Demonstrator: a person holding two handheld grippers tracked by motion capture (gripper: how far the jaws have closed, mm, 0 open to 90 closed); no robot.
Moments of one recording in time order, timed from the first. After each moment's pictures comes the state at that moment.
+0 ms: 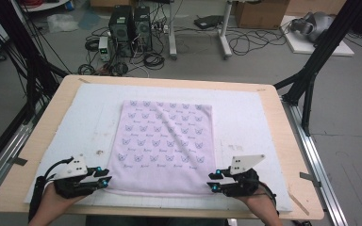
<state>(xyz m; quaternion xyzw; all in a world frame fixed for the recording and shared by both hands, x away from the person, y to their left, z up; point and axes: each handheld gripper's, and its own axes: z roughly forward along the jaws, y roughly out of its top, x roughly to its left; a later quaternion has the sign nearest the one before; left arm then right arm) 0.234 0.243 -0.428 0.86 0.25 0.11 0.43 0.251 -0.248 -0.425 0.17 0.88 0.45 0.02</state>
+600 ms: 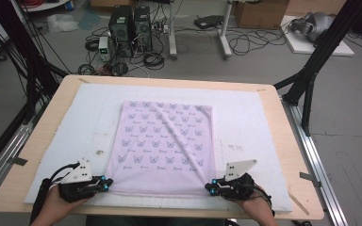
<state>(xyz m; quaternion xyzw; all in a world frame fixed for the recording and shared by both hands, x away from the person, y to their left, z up) 0.227 0.246 -0.439 0.87 0.23 0.10 0.42 0.247 -0.244 -0.439 0.15 0.89 0.43 0.00</state>
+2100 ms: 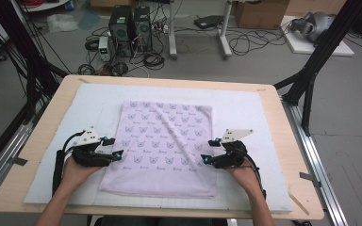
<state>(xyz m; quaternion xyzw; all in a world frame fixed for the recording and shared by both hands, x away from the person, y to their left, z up) 0.312 0.234 -0.426 0.81 0.31 0.16 0.47 0.335 -0.237 -0.432 0.24 0.85 0.46 0.09</state>
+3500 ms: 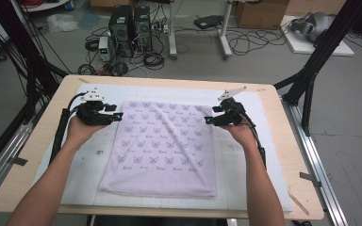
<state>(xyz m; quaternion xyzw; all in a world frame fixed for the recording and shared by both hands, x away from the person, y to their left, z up) 0.427 0.241 -0.390 0.82 0.33 0.18 0.44 0.453 -0.237 -0.390 0.30 0.87 0.37 0.13</state>
